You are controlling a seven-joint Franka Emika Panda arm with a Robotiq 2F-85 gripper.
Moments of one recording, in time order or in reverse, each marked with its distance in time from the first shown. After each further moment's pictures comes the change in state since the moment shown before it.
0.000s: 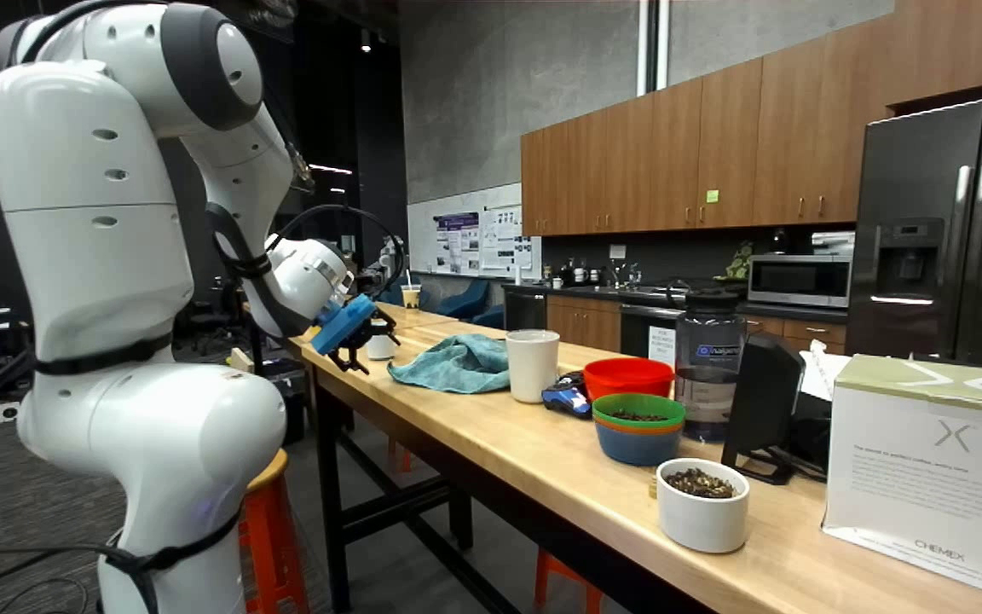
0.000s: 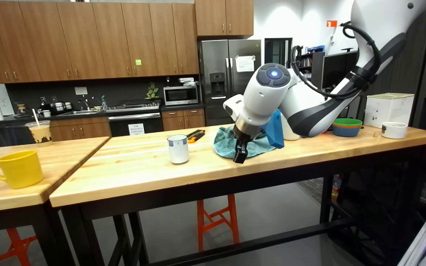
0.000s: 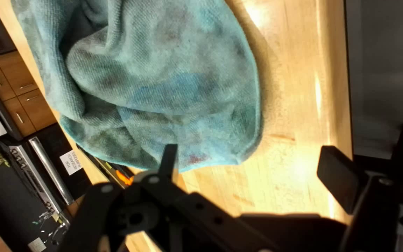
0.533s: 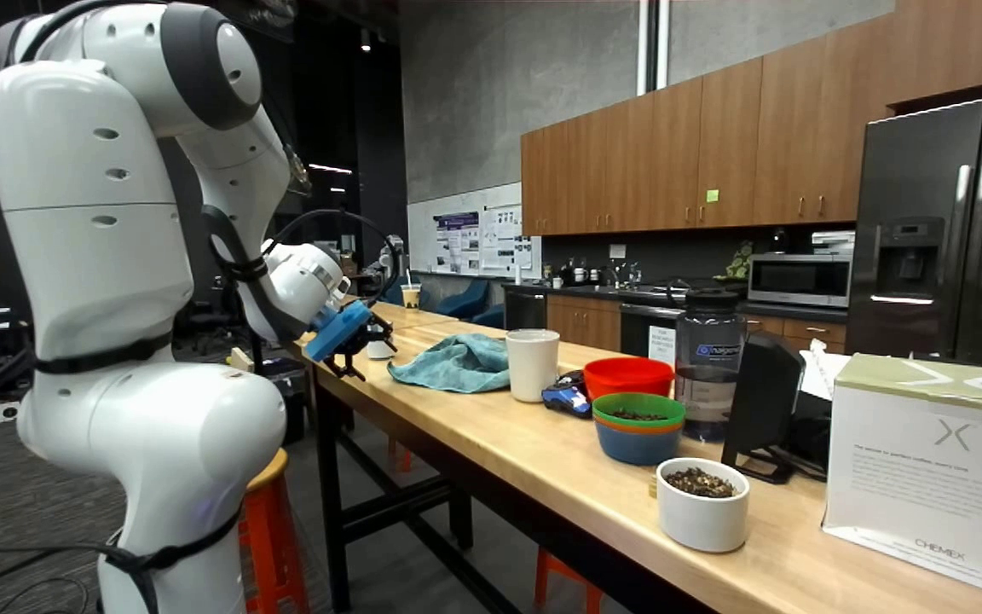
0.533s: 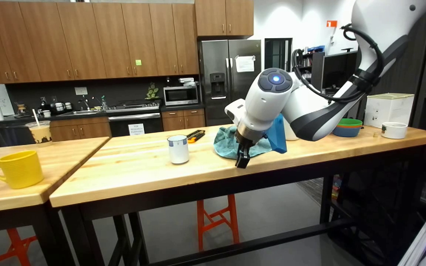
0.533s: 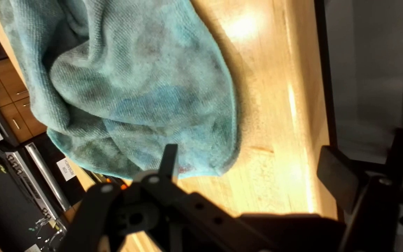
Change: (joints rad) arm 0.000 0.000 0.015 -0.023 -0.004 -0.008 0.031
